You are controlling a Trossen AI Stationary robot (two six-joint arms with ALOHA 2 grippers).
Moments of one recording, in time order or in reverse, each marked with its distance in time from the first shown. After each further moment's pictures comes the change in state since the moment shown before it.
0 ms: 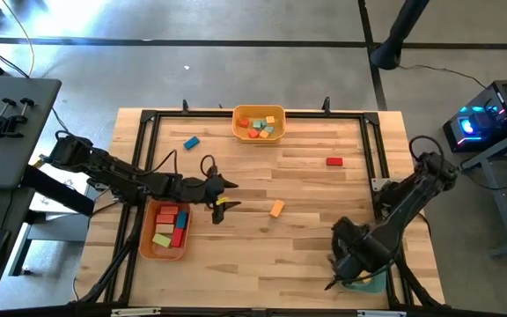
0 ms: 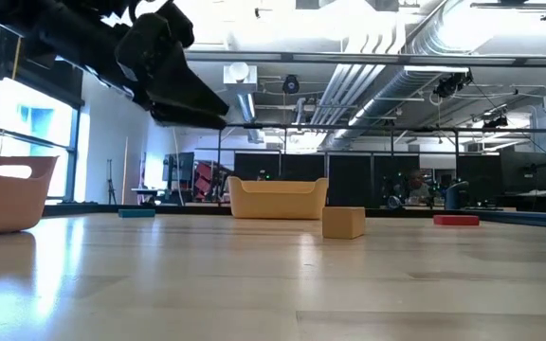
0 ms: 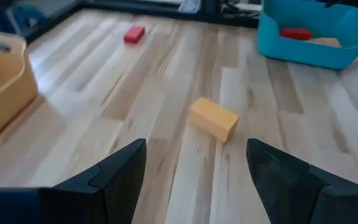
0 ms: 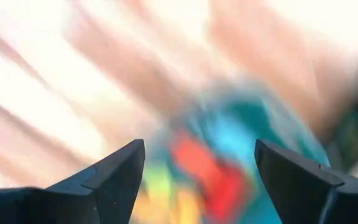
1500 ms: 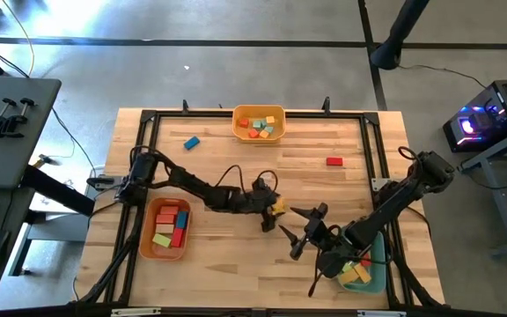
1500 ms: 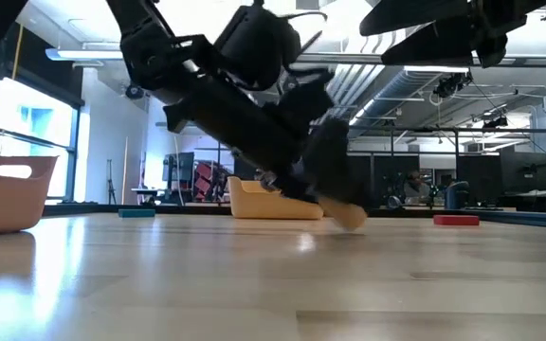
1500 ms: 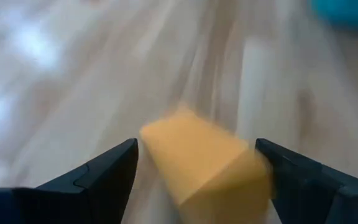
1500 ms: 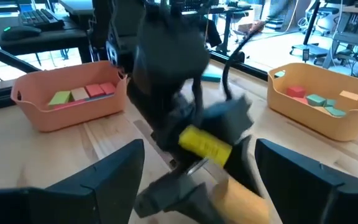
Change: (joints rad) left arm 0.054 0.764 0.561 0.064 0.030 -0.034; right arm -0.094 0.008 -0.441 1.480 1.105 -1.028
